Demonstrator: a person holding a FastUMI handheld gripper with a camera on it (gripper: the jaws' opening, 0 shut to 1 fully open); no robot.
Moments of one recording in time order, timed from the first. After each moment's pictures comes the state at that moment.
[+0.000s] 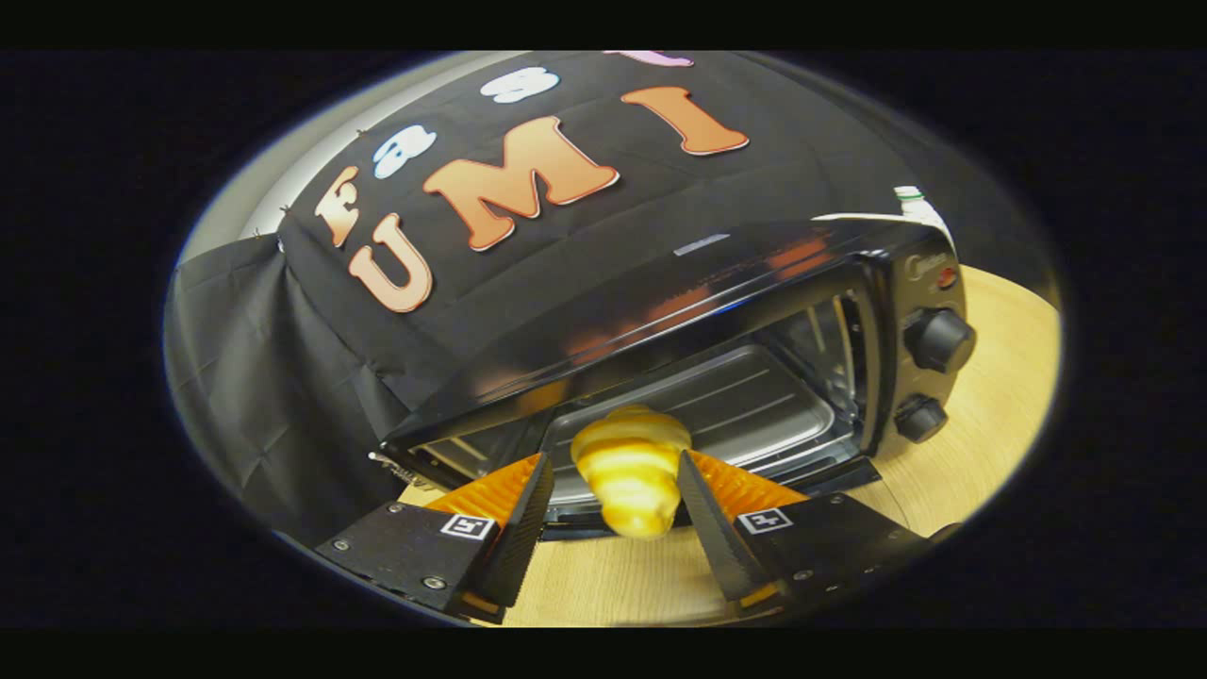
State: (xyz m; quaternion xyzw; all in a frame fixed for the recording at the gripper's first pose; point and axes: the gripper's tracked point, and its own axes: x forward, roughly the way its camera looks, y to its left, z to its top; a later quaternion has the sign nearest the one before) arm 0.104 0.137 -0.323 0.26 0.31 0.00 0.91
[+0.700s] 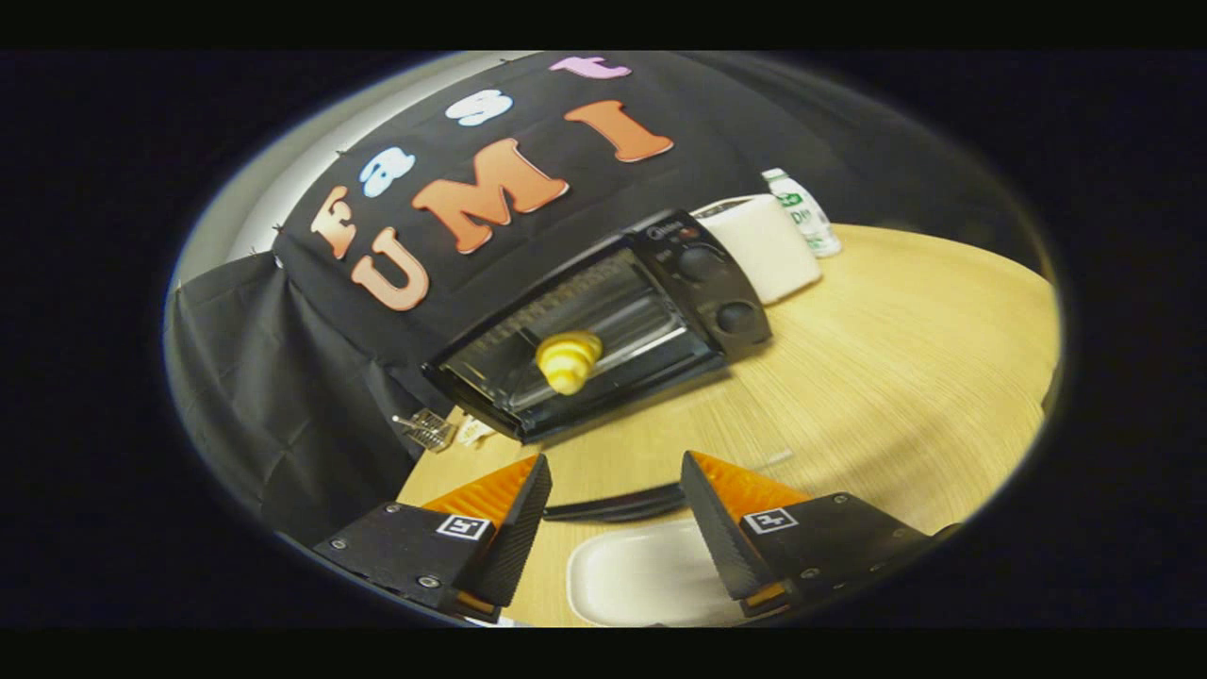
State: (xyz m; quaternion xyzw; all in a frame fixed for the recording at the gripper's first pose) arm -0.070 0.102 -0.322 0.30 0.35 -0.04 0.89
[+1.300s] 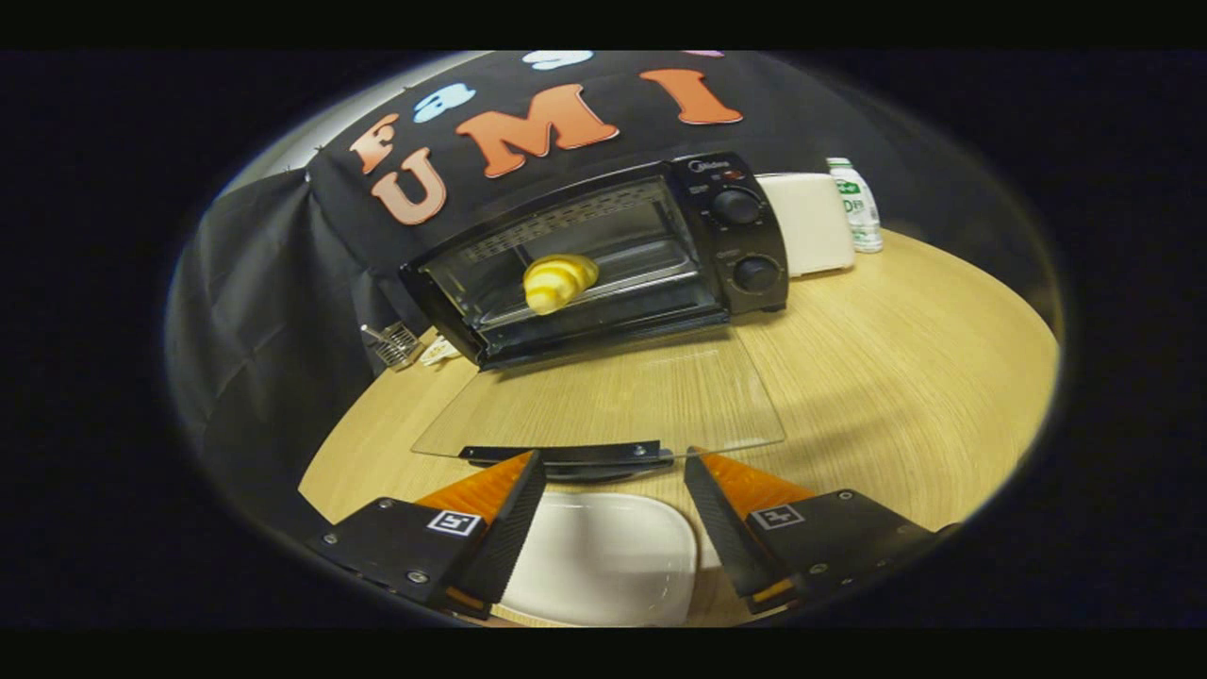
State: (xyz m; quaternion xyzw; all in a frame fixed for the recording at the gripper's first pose) arm -0.080 0.109 -0.363 0.17 0.43 0.04 0.89
